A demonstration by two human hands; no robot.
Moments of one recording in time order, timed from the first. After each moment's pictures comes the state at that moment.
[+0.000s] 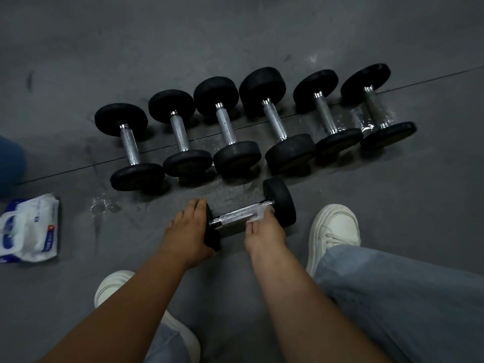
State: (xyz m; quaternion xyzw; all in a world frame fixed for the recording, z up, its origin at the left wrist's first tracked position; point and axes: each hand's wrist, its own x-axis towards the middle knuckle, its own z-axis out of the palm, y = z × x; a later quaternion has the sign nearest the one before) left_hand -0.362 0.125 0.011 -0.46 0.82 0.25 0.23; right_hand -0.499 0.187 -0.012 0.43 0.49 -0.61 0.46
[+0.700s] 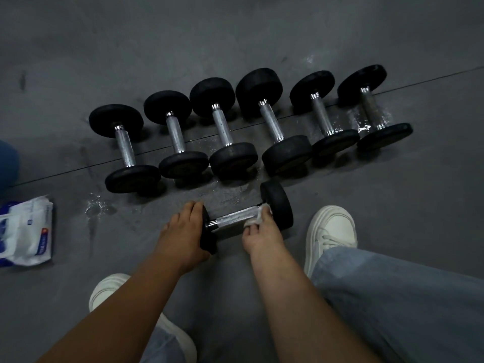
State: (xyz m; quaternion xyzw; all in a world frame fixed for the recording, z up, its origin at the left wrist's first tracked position) left_hand -0.361 0.125 0.010 -0.46 0.82 0.24 0.23; right_hand -0.505 0.185 -0.017 0.41 0.50 -0.59 0.49
